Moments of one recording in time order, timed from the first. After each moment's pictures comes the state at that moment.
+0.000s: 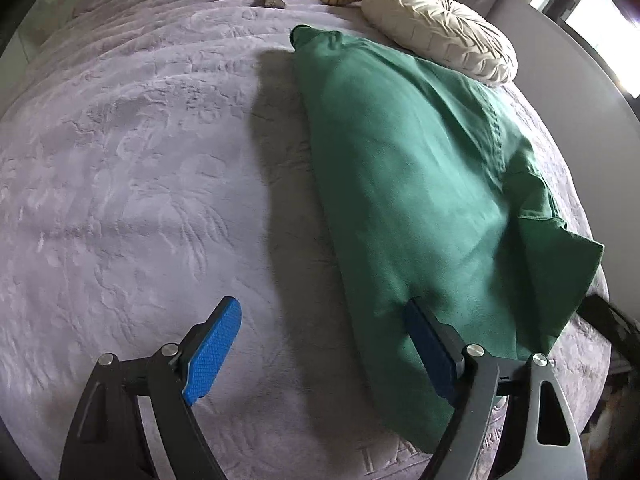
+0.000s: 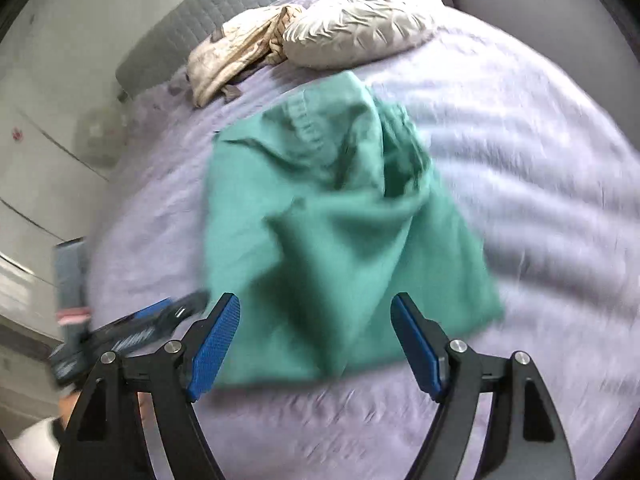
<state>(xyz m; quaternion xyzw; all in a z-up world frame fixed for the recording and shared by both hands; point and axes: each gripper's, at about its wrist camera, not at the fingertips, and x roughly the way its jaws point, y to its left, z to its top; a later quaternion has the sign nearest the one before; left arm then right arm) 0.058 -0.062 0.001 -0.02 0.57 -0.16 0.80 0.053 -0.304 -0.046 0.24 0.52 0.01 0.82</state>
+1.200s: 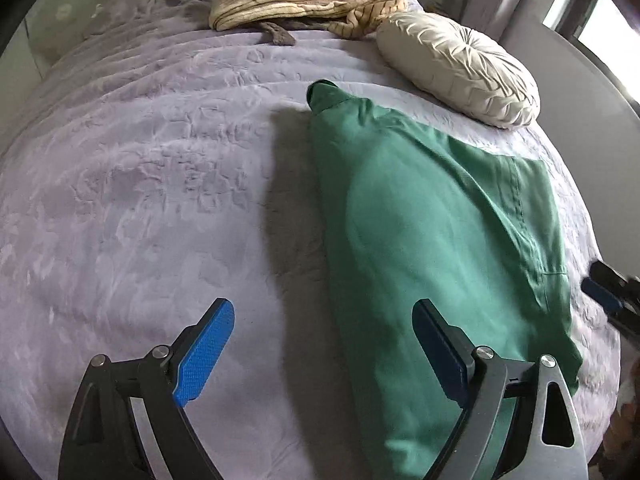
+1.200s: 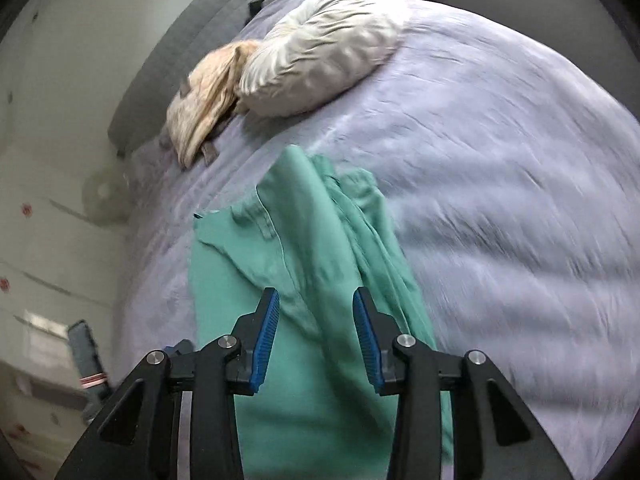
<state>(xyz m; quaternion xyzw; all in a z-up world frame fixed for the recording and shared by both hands) 0.124 -0.078 0.013 -0.01 0.54 -0.14 0.83 0.109 -0.391 -0.048 0.35 0.49 0.01 0.80</state>
